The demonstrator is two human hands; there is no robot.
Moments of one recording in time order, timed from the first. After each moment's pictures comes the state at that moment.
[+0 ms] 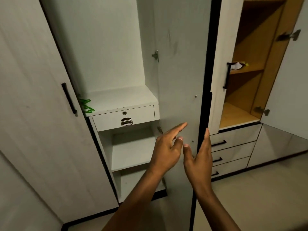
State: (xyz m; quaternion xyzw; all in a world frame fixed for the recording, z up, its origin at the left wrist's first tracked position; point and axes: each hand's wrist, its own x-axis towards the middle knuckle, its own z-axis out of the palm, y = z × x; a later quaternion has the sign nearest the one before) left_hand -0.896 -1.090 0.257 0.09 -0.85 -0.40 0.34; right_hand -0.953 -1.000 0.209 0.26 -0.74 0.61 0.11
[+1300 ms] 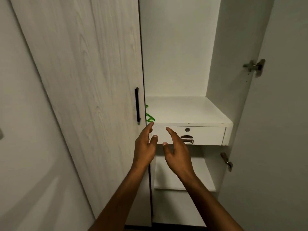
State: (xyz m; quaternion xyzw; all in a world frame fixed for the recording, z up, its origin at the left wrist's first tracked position) left_hand -0.775 -1.432 0.242 0.33 -0.72 -0.38 0.49; right_hand -0.865 -1.342 0.245 0.52 -0.68 0.51 -0.08
